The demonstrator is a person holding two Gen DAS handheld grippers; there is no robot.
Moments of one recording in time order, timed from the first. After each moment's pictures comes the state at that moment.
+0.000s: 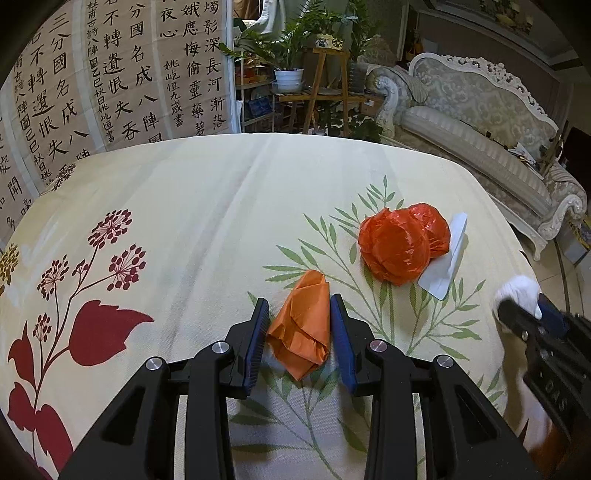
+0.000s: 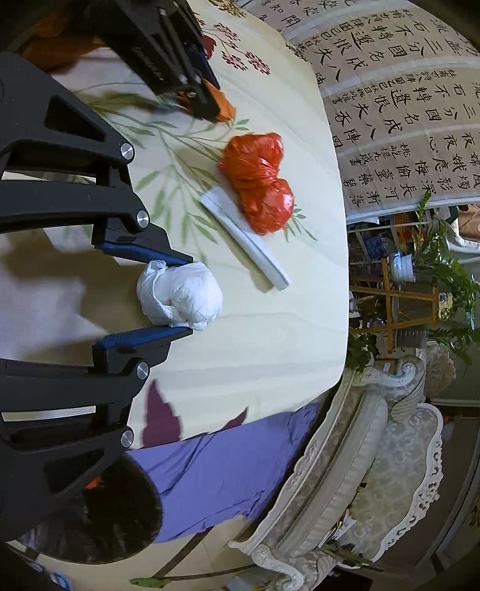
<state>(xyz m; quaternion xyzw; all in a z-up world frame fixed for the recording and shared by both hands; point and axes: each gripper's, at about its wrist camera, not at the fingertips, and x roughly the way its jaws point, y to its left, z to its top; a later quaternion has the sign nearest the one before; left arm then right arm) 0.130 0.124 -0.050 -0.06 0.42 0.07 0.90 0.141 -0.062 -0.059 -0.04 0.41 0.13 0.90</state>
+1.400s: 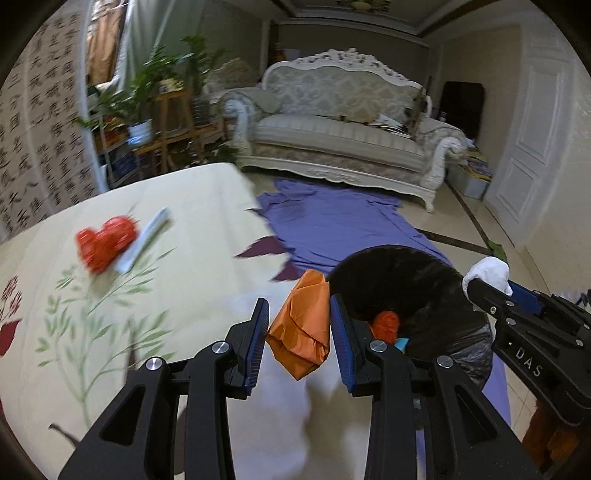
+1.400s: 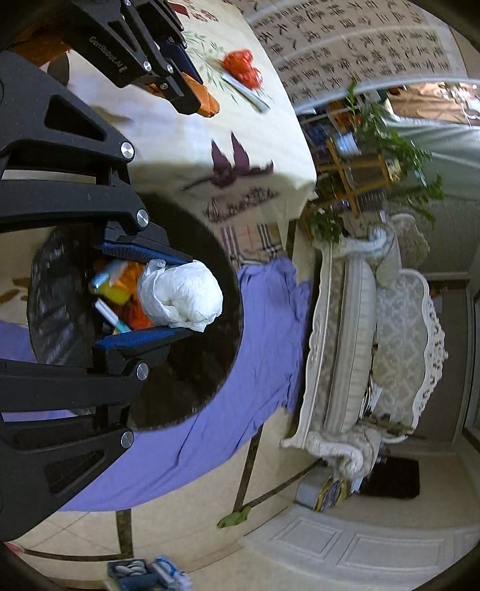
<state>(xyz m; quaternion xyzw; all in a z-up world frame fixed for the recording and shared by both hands) 0.059 -0.095 -0.028 0.03 0.36 -0.16 0.92 0.017 -0.273 -0.043 0.05 0.35 -0.08 0.93</state>
